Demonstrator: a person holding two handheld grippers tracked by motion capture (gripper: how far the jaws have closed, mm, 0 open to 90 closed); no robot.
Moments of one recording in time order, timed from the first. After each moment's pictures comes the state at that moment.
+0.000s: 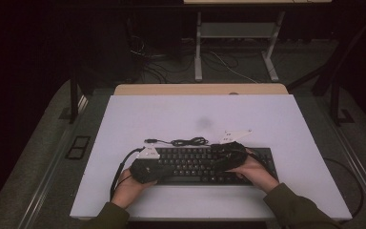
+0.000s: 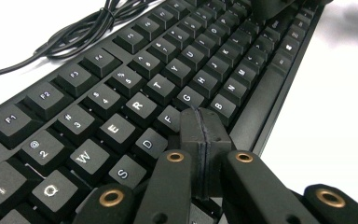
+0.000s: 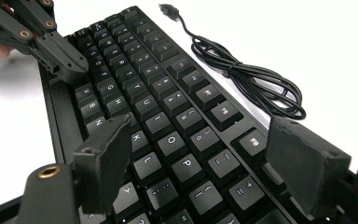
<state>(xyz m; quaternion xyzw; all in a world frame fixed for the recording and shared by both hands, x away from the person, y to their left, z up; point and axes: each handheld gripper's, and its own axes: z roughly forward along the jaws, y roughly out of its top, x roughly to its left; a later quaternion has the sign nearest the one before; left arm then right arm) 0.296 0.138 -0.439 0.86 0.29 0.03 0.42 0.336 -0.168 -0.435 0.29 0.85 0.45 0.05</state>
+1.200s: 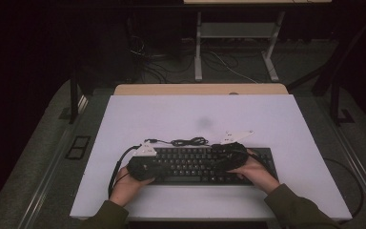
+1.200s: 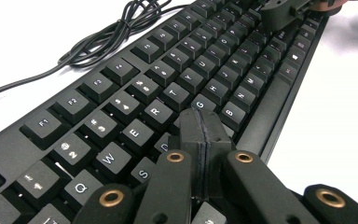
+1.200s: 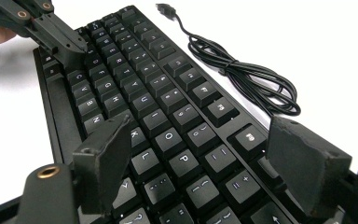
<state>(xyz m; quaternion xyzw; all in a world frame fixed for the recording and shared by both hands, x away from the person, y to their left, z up) 0.300 0.145 -0.431 0.85 0.30 0.04 0.43 0.334 -0.171 -0.435 0.29 0.84 0.45 0.06</state>
